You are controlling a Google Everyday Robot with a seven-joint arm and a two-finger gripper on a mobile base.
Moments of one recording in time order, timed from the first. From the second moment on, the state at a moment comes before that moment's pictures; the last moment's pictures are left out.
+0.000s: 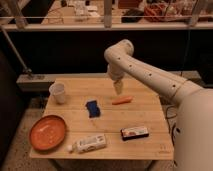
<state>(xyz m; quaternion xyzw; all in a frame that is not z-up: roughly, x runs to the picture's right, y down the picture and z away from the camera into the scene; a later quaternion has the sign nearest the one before) 0.098 -0.040 0.819 -0.22 -0.05 -0.16 0.96</state>
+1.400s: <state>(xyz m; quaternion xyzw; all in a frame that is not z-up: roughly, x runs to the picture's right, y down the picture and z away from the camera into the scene) 0.171 0.067 0.736 -0.27 -0.02 -0.10 0.96</state>
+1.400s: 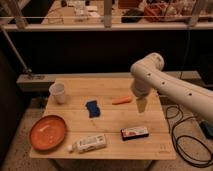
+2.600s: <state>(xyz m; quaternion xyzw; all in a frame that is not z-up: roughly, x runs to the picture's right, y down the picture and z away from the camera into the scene) 0.003 0.011 0.796 -0.24 -0.11 -0.24 0.94</state>
